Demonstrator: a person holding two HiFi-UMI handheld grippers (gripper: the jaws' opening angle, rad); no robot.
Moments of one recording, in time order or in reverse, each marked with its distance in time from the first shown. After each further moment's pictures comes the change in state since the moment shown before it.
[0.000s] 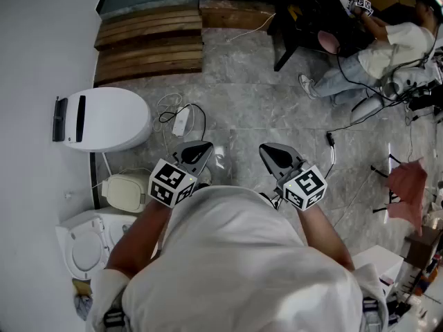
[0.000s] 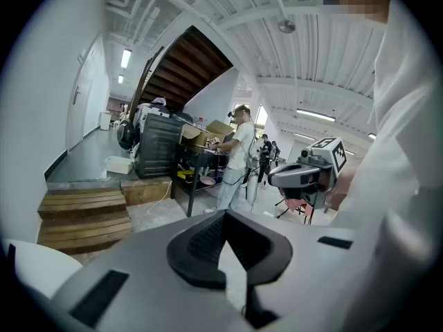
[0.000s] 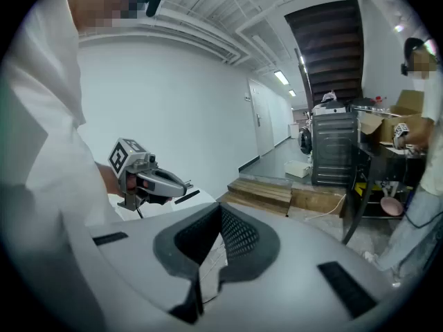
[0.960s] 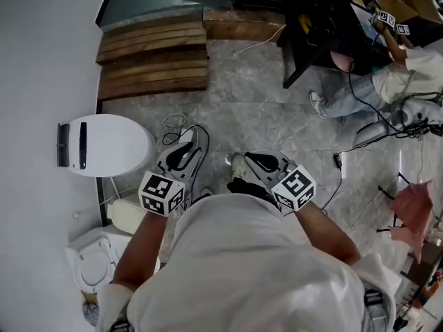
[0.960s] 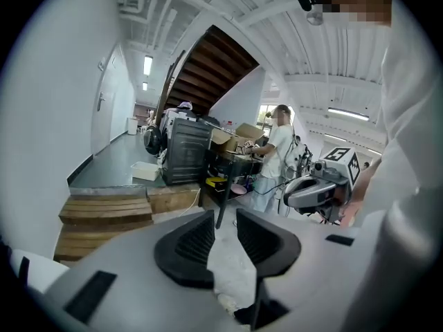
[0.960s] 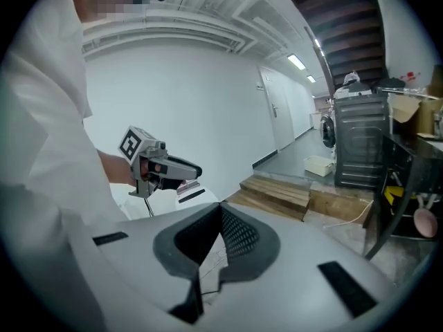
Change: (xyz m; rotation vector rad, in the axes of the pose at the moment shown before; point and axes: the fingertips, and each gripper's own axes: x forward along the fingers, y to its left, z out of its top) left arm 0.089 0.140 0.098 -0.054 -0.035 0.220; right arm 0.111 -0.132 0.044 -0.017 0.045 0.207
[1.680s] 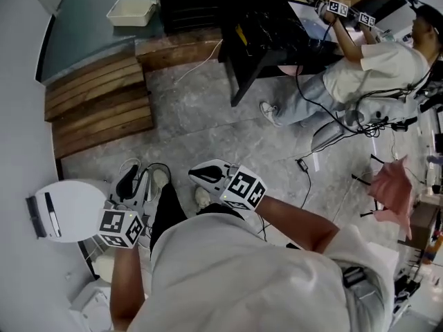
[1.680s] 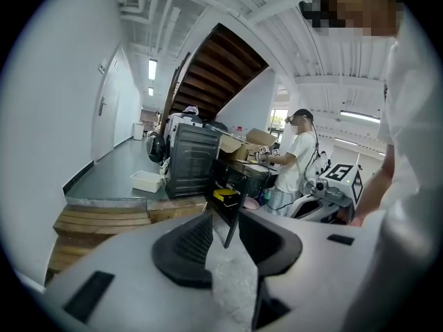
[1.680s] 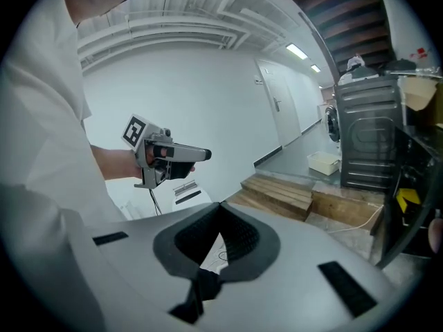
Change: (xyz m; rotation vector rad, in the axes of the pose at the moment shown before) left arm 0.141 0.044 0.122 -0.018 -0.045 0.062; right arm 0.028 -0.159 0.041 0.032 0.025 0.111
